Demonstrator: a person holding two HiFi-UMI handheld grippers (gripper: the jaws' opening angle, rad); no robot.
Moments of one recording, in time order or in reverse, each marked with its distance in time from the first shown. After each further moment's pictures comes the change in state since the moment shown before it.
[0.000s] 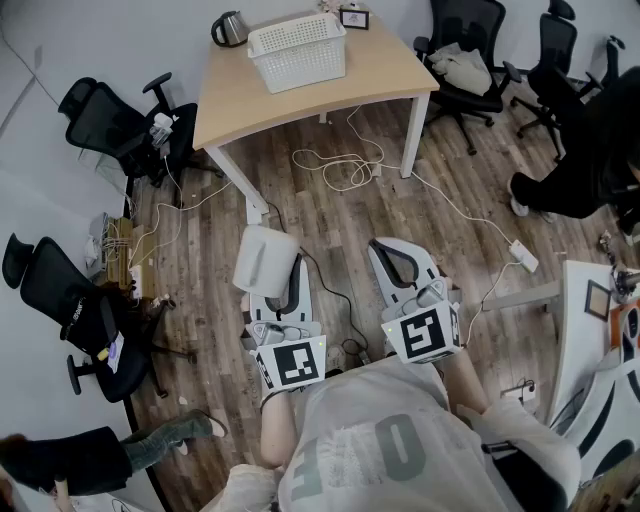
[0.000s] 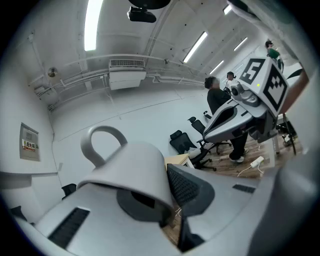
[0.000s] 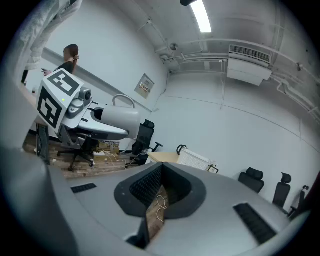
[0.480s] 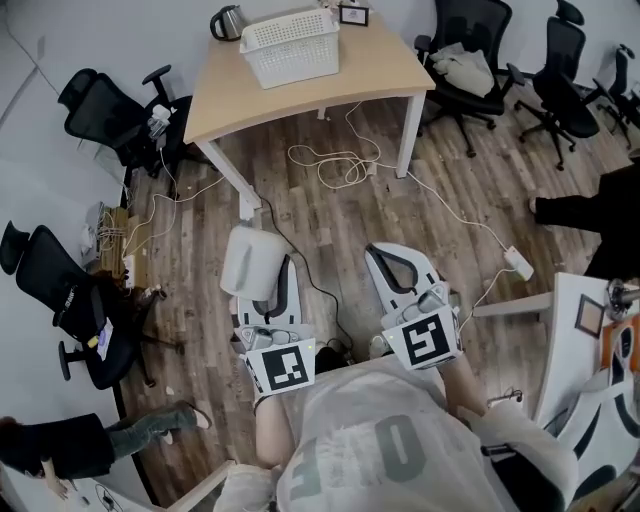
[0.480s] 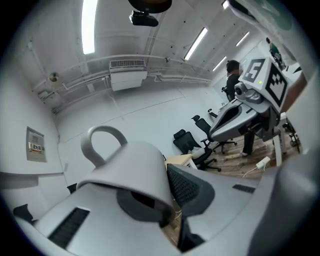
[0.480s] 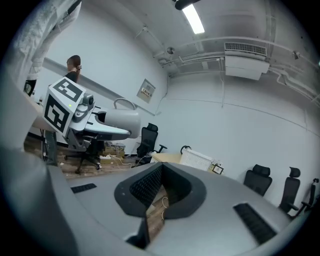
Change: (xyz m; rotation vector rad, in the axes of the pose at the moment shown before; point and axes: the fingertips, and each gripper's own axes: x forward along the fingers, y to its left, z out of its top) left arm 0.014 -0.037 0.019 0.011 0.020 0.059; right arm -0.029 -0.029 -0.036 0.047 -0.041 0.079
